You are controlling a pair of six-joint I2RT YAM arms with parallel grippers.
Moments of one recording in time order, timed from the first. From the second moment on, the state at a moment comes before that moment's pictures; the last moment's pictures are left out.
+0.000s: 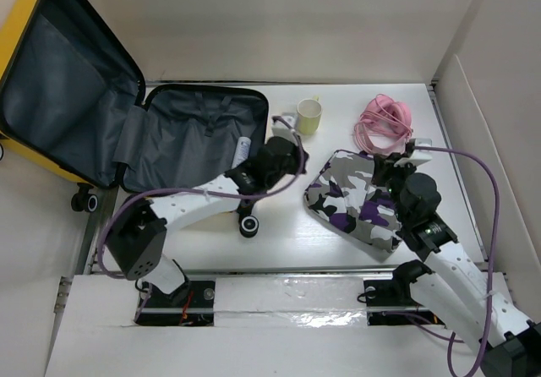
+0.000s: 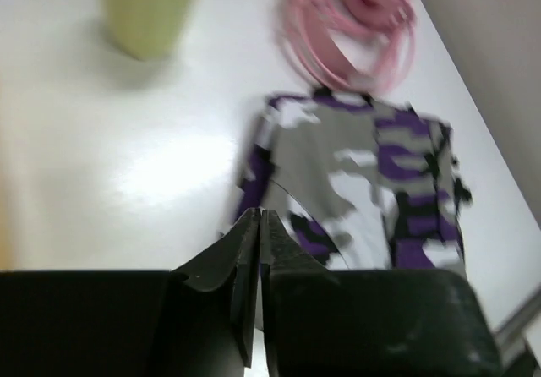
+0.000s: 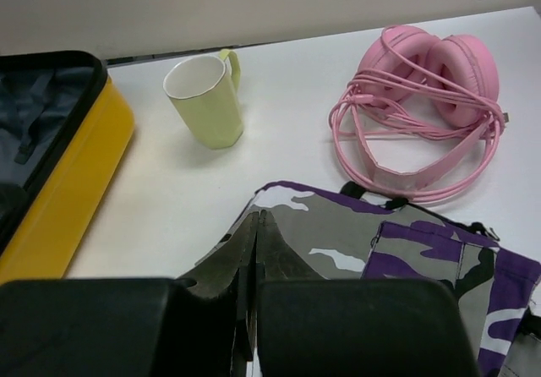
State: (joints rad) left arm -0.83 1.49 1.04 0.10 -0.27 -0.53; right arm 0.40 0.66 0.49 0.14 0.32 0.23
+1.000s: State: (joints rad) left arm -1.08 1.11 0.70 0.24 -0.09 -0.44; right arm -0.03 1.52 0.94 0.15 0.44 0.28
